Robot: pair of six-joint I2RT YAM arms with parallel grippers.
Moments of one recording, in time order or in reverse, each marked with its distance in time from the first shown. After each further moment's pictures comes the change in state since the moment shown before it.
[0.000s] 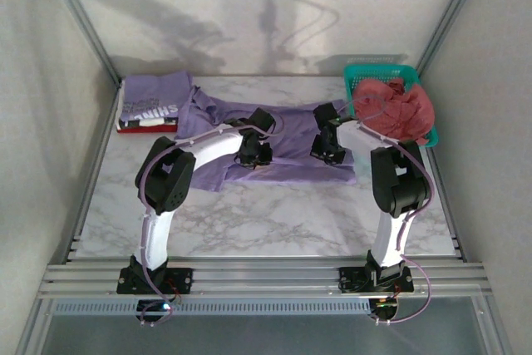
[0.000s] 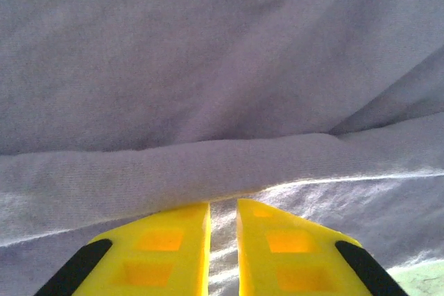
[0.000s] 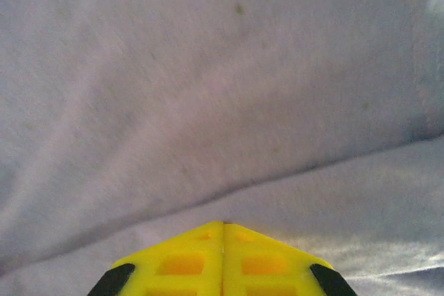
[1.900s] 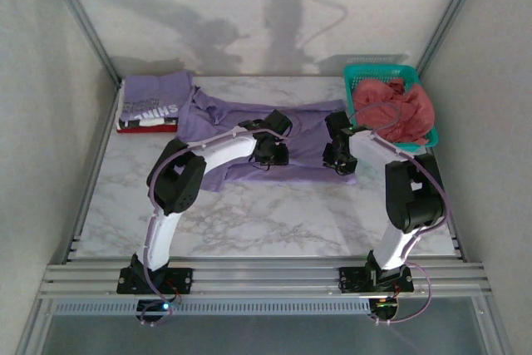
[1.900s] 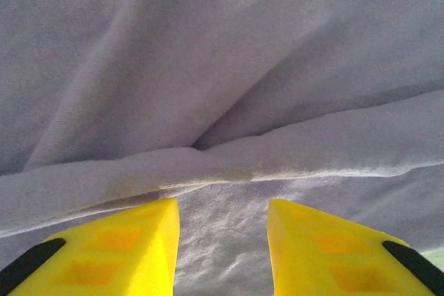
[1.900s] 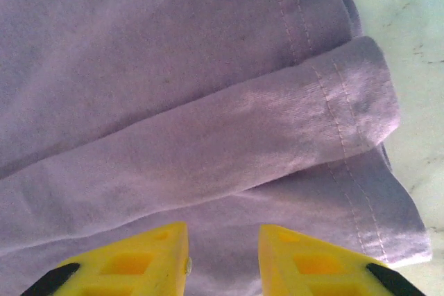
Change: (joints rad) left arm -0.085 0.060 0.103 0.034 -0.027 0.023; right arm -0.039 -0.165 -0.179 -0.003 0.007 -0.044
